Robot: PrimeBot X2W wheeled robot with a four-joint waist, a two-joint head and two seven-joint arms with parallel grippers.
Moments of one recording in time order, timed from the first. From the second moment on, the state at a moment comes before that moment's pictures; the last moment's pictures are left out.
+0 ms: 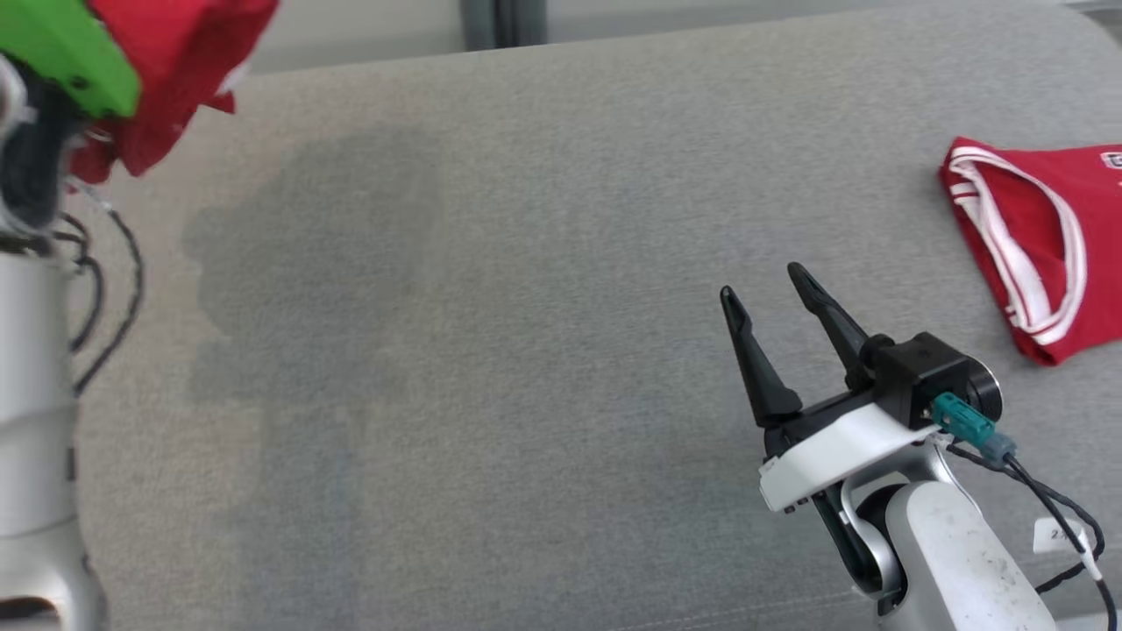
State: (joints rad) left arm -0.96 0.32 -0.09 0.33 -0.49 -0.06 0.45; right arm -0.22 -0.09 0.24 0.04 0.18 0.13 -0.09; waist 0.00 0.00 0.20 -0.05
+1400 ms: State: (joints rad) left arm -0.47 0.06 -0.34 0.45 -0.54 -0.08 -0.23; right arm -0.15 -0.07 0.07 0.04 0.17 0.13 -0.12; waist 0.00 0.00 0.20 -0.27
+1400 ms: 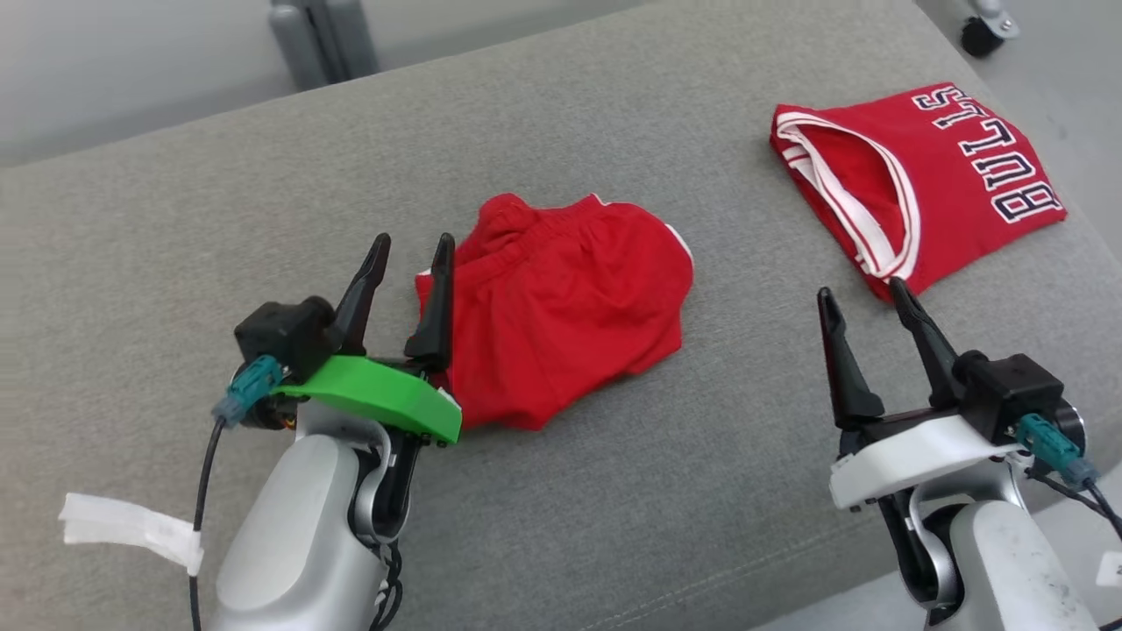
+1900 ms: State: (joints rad) left arm -0.19 0.09 -0.15 0.30 -0.44 -0.09 -0.26; right arm -0.11 -0.07 -0.04 0.14 0.15 0.13 -0.14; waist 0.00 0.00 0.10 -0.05
